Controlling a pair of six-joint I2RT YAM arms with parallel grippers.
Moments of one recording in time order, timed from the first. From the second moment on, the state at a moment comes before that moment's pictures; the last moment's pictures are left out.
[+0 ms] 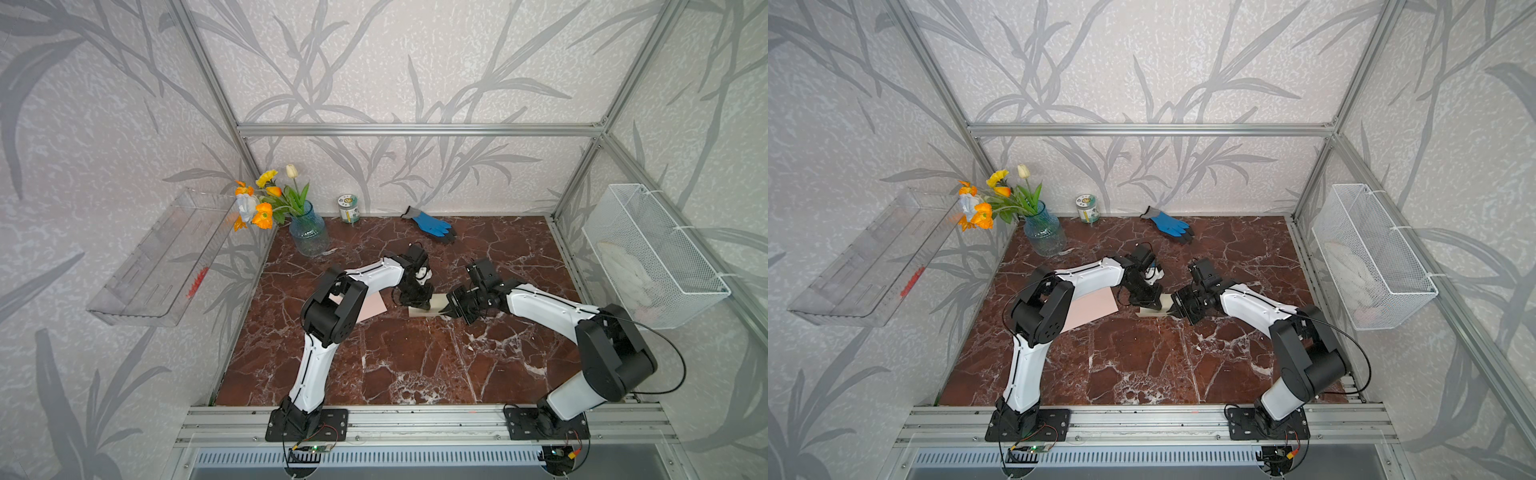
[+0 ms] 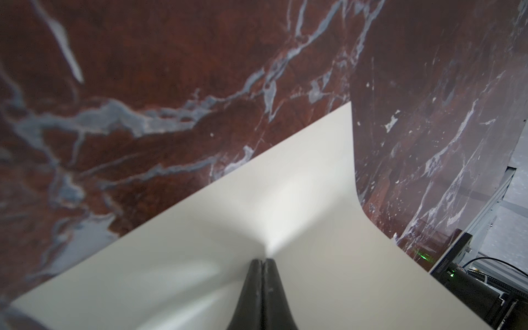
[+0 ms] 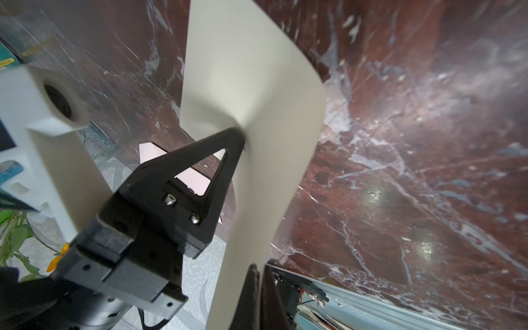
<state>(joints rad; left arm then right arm) -0.61 2.15 1.52 -0.69 0.44 -0.37 0.49 1.62 0.94 -0.38 -0.59 1.56</state>
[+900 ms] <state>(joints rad) -0.62 2.12 1.48 -0.70 0.43 -0.32 0.44 1.80 1.12 -0.62 -0.78 1.40</state>
